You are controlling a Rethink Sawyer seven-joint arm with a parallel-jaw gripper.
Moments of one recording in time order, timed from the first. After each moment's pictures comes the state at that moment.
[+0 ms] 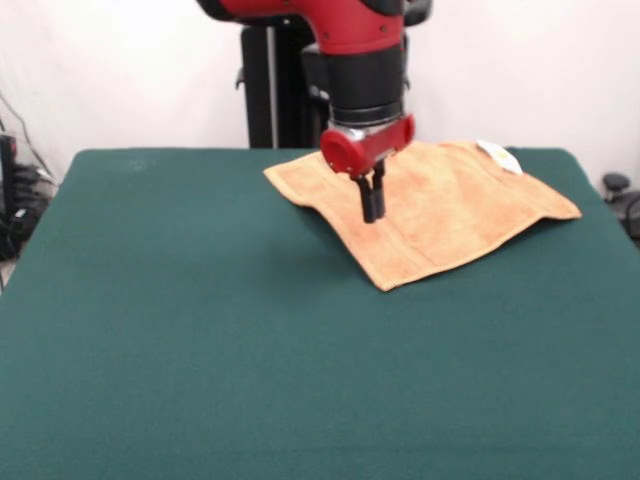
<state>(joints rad) -0.43 -0.63 0.24 2.01 -0.15 0.13 0.79</state>
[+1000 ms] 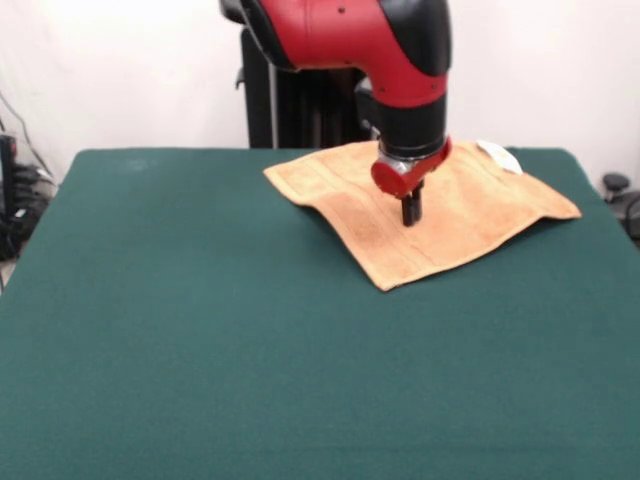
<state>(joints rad) -0.28 -0.46 0.15 2.00 -0.07 0.16 0.79</state>
